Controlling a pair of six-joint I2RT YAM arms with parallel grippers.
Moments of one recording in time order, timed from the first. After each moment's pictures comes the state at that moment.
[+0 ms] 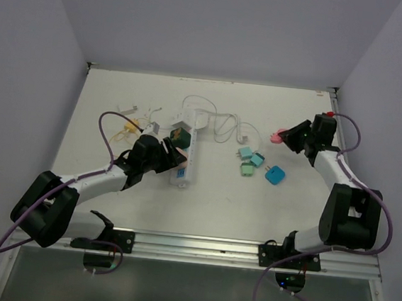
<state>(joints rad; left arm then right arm) -0.52 1.30 0.51 0.18 0.04 -0.91 -0.06 1.47 0.92 -0.13 -0.22 0.84</state>
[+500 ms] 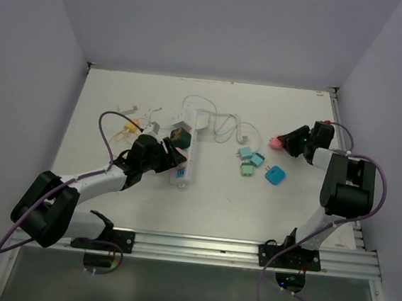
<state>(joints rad) -0.50 1.30 0.50 0.19 0.08 -0.89 -0.17 1.77 0.89 0.14 -0.32 0.87</state>
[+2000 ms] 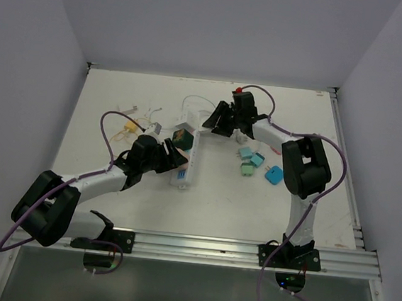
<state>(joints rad) -0.50 1.31 0.49 0.22 0.13 -0.86 0.43 2.03 1.42 -0.11 -0.31 0.80</state>
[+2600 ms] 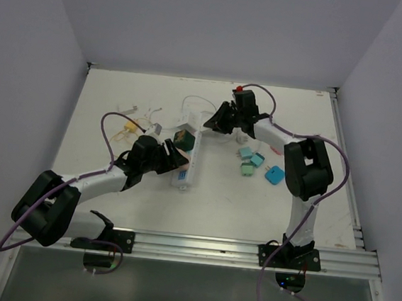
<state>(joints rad) -0.50 1.31 0.49 0.22 0.13 -0.88 0.43 2.02 1.42 -0.10 -0.38 0.84</state>
